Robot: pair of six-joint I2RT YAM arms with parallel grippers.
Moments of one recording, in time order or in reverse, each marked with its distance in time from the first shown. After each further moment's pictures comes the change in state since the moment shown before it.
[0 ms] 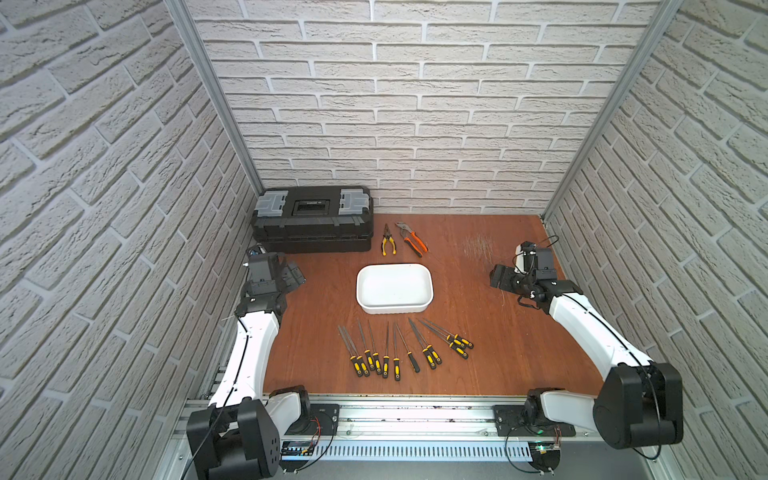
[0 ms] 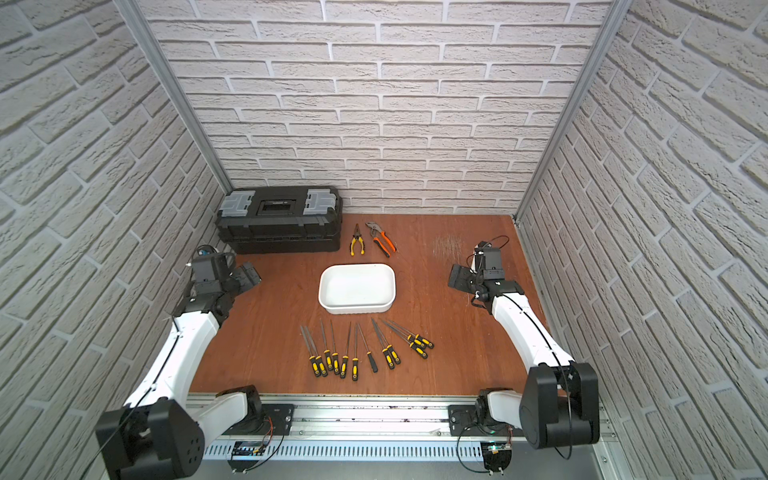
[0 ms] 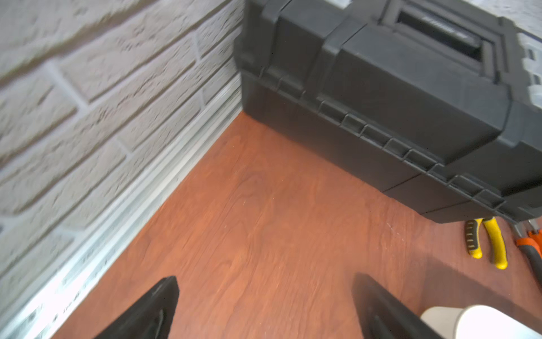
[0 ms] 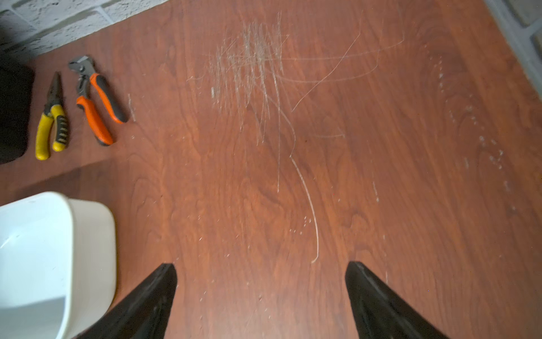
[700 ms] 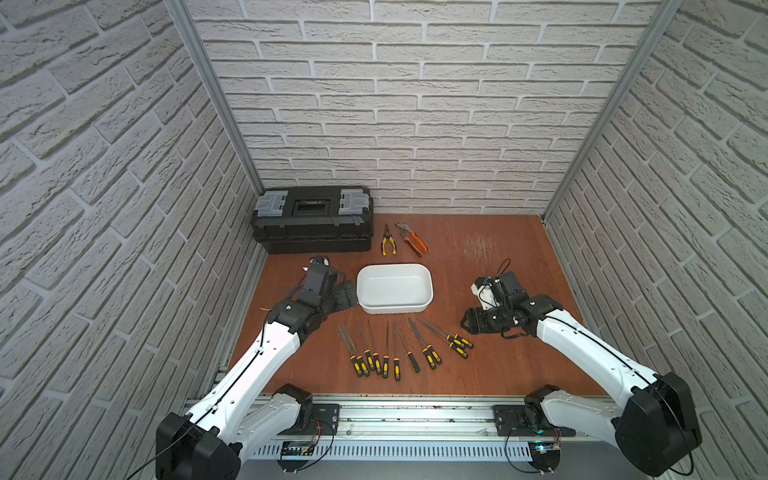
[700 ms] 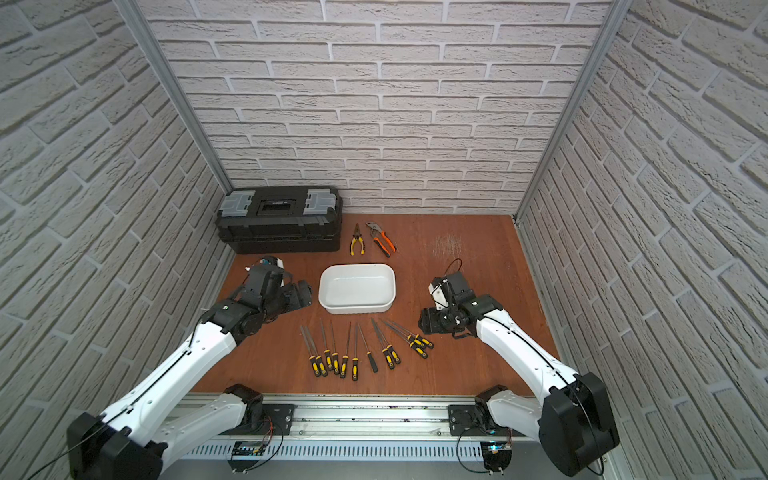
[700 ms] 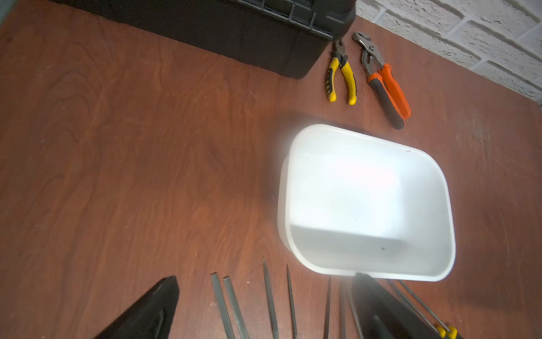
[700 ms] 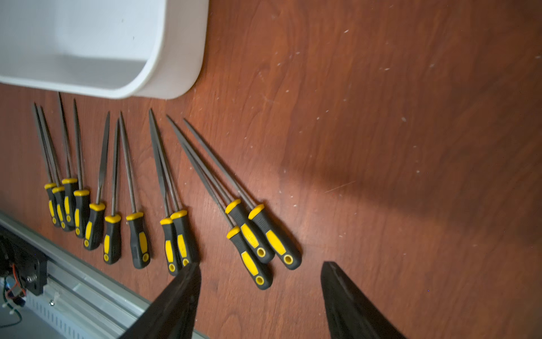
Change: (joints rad) left arm -0.598 -0.063 0.016 -0.207 -0.037 -0.222; right arm 0.353 -0.083 -0.110 -0.265 -0.183 -0.034
